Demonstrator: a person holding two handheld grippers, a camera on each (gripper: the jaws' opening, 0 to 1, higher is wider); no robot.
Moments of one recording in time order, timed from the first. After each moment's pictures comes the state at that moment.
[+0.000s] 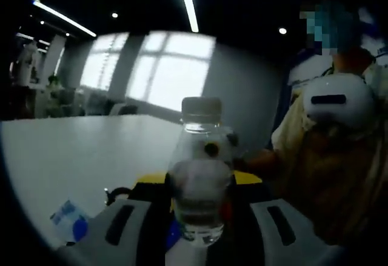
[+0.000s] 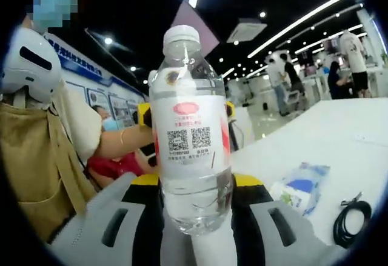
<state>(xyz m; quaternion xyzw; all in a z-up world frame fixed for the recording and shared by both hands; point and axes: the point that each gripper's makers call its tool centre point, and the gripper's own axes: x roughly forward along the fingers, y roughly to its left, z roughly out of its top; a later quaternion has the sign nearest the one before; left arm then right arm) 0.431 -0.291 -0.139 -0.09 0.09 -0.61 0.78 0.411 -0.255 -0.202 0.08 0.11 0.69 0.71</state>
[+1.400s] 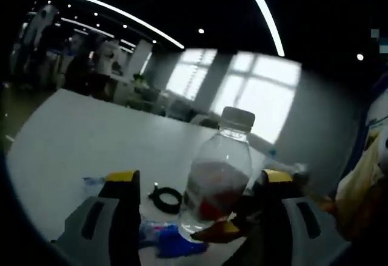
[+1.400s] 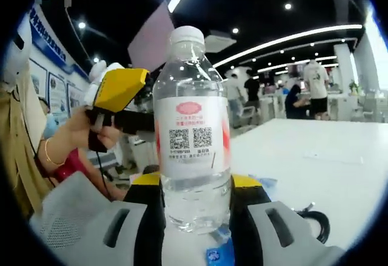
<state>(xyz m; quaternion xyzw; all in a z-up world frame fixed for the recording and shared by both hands) 0.486 -0.271 -0.151 -0.19 0.13 -0.28 0.93 0.477 -0.276 -0.206 0.03 0.08 0.54 0.84</state>
